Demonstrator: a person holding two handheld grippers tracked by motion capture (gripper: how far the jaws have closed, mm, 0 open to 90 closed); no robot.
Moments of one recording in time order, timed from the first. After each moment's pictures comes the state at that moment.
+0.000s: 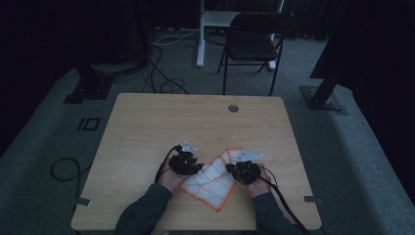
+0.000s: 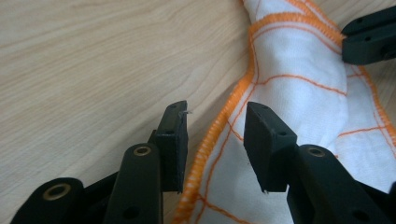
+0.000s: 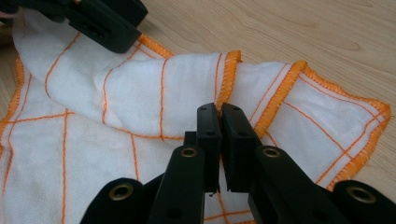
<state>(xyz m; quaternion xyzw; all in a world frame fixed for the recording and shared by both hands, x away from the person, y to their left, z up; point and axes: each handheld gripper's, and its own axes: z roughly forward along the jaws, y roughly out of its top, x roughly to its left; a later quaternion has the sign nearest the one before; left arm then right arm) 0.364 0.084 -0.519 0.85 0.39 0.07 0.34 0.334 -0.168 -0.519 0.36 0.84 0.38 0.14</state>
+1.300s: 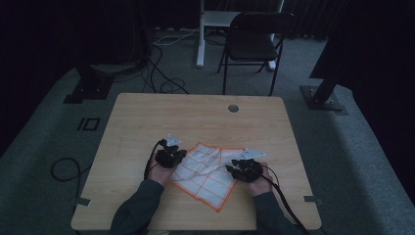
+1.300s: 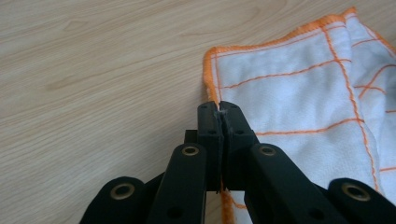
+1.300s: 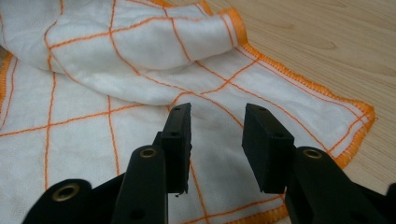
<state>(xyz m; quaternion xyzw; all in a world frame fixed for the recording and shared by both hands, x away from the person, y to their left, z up) 0.376 0.129 -0.510 0.80 0.44 0.15 0.37 0.338 -0.175 -0.519 0.38 0.83 0.38 0.15</state>
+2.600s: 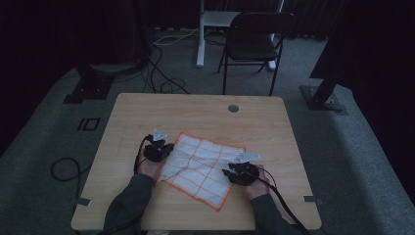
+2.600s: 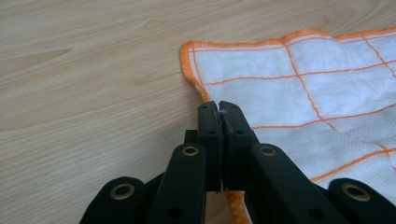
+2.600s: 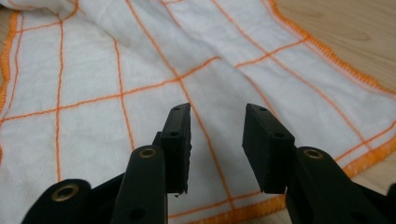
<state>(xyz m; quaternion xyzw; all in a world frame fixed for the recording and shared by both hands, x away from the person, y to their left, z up) 0.401 0.173 -0.522 0.78 0.47 0.18 0.37 0.332 -0.163 -0.527 0.36 0.84 0.37 0.14</state>
